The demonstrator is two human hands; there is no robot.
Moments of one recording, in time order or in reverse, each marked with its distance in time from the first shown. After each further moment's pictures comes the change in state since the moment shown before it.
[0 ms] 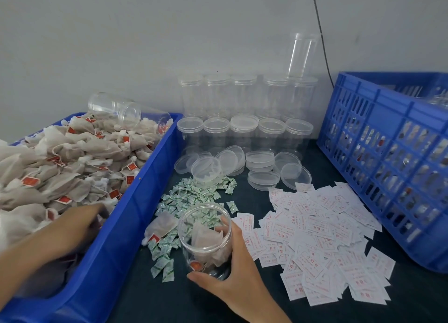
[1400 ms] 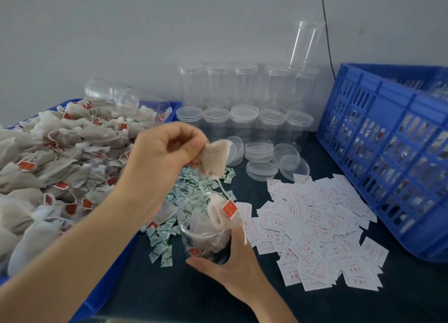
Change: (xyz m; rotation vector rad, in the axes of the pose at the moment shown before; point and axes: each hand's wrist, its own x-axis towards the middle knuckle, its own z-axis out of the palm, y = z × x) left_hand -0.065 0.187 -0.058 -1.231 0.246 0.468; right_hand -0.002 0.006 0.001 -0.022 0.040 0.046
